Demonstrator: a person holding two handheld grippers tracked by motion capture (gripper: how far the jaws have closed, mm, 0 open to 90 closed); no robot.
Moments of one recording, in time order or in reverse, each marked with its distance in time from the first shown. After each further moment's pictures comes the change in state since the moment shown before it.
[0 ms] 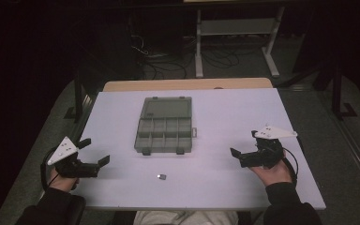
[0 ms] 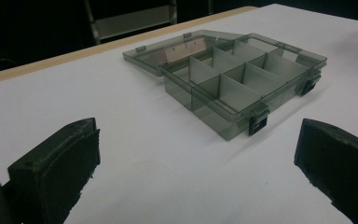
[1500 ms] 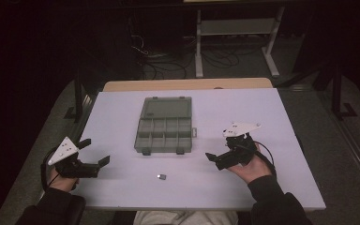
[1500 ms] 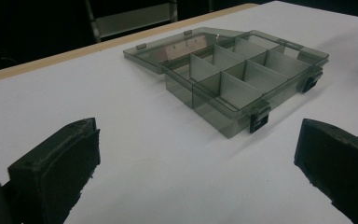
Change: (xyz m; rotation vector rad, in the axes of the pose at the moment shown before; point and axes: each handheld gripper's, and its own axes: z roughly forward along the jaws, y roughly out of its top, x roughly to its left) left arm 0.000 -0.001 0.000 0.007 0.002 0.003; right arm 0.050 0.038 0.036 0.101 0.158 -0.161
